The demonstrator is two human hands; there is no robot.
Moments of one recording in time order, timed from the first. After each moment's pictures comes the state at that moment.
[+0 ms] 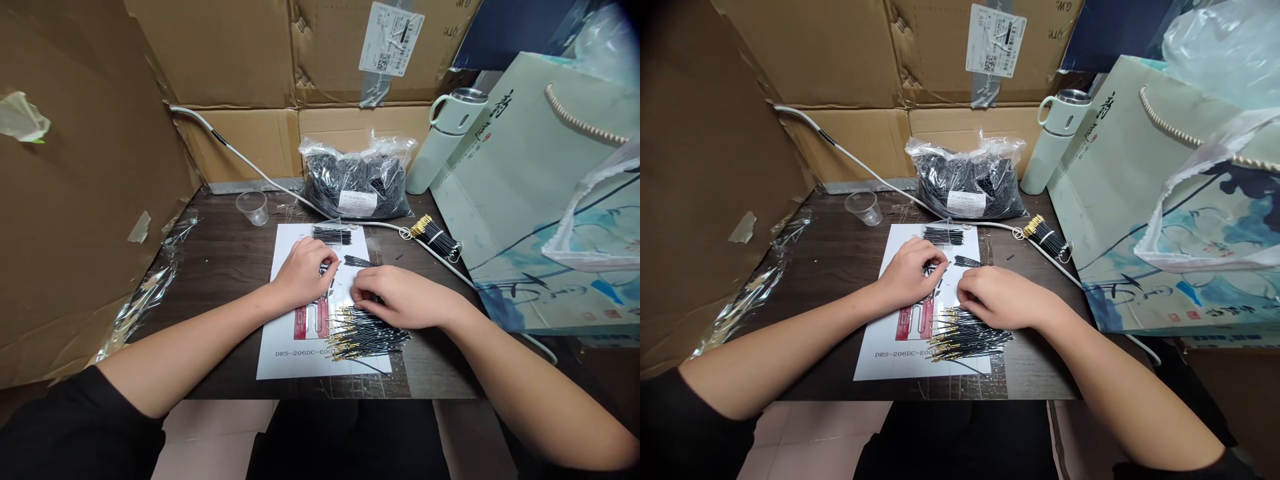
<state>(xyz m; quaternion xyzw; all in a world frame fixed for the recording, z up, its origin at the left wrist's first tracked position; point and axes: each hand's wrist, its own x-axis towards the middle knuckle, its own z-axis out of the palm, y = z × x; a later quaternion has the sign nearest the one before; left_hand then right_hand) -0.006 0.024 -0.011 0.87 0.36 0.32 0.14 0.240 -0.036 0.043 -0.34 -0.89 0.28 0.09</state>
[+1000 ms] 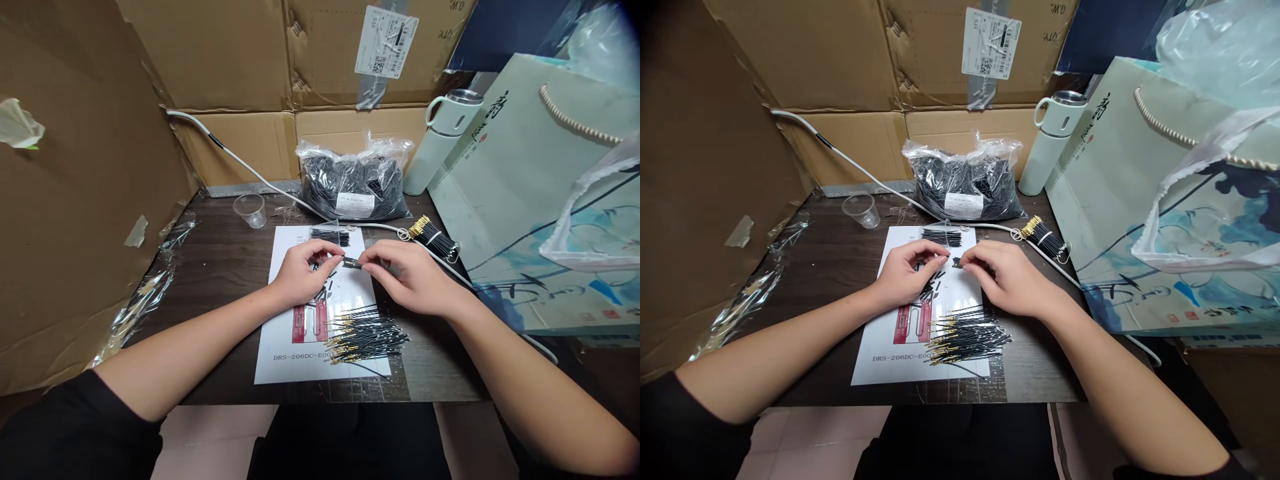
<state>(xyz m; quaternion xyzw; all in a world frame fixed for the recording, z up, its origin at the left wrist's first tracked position) 0.001 0.022 -0.005 0.74 0.36 0.43 0.37 0.251 -0.029 0.049 -0.40 -0.84 0.21 0.32</state>
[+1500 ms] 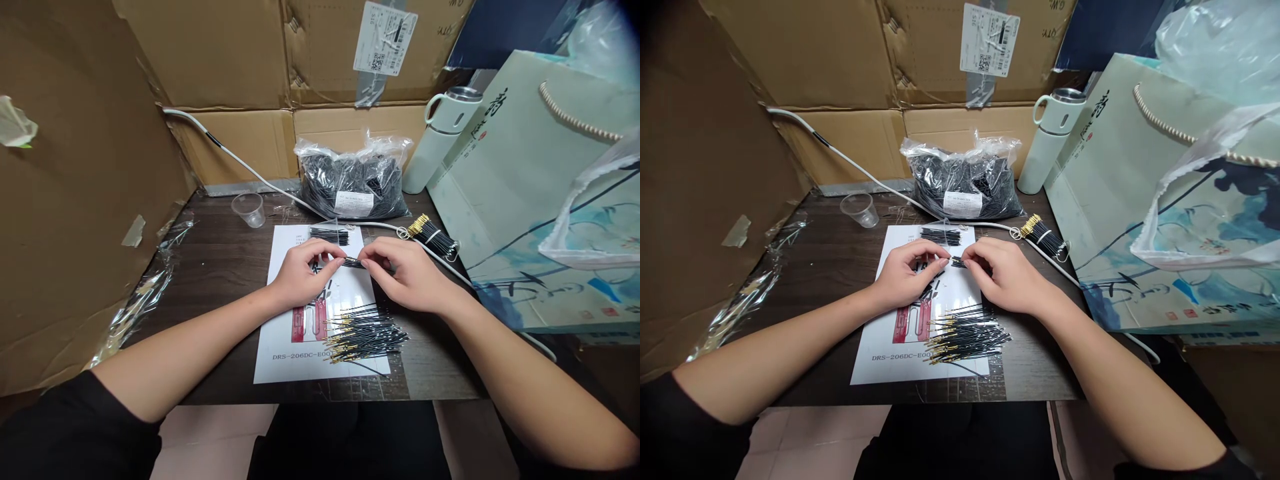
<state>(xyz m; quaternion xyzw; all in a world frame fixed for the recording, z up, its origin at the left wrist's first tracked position) 0.000 0.018 0.000 0.78 0.32 0.43 0.32 0.249 -0.025 0.042 -0.41 -0.83 0.18 0.32</state>
